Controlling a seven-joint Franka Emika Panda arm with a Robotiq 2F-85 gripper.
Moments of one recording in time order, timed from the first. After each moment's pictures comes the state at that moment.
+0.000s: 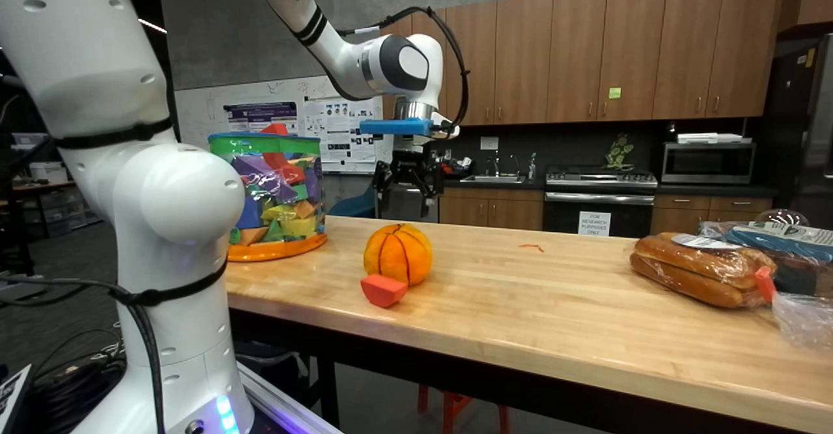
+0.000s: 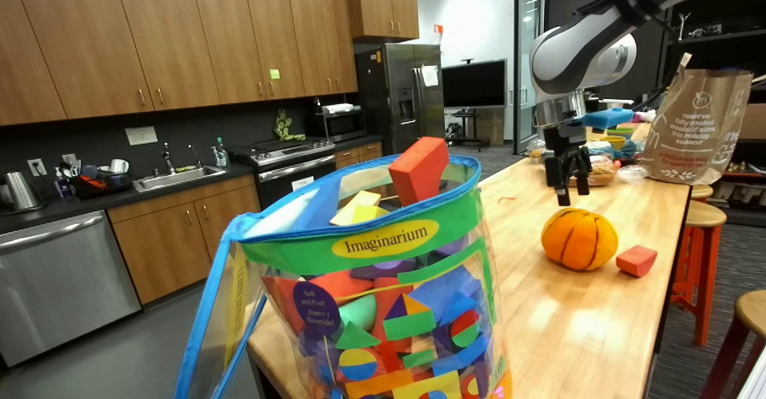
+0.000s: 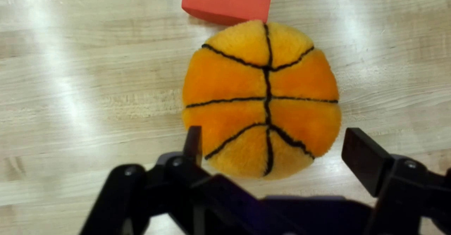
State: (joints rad) arm -0.05 -0.29 -0.14 -2.43 -0.08 1.92 -0.24
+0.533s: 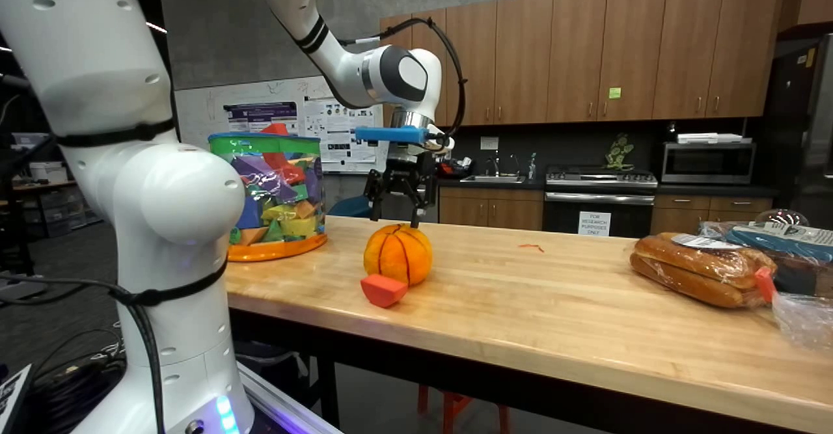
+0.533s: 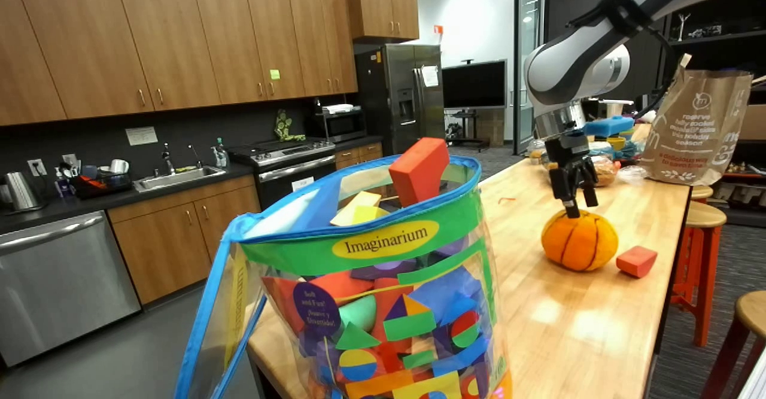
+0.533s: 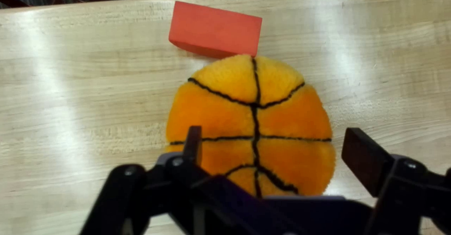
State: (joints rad) arm -0.05 -0.25 -0.13 -2.43 -0.08 1.86 -0.25
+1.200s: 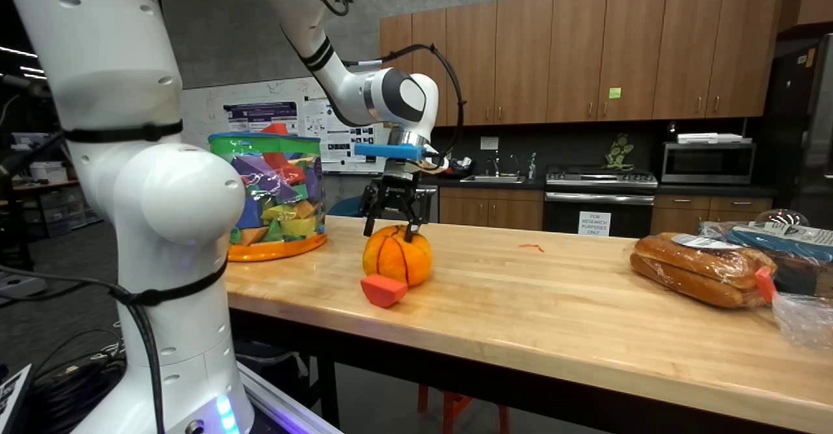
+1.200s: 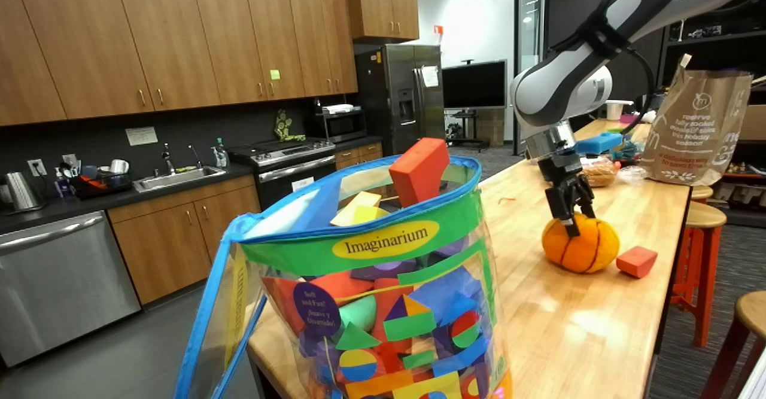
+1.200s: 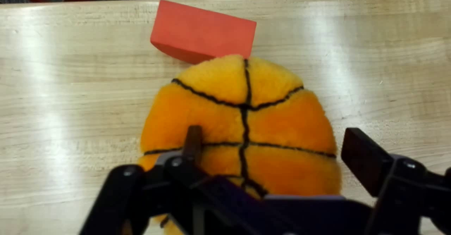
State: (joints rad) arm -0.05 -0.16 -0.09 -2.43 -0.08 1.86 -0.25
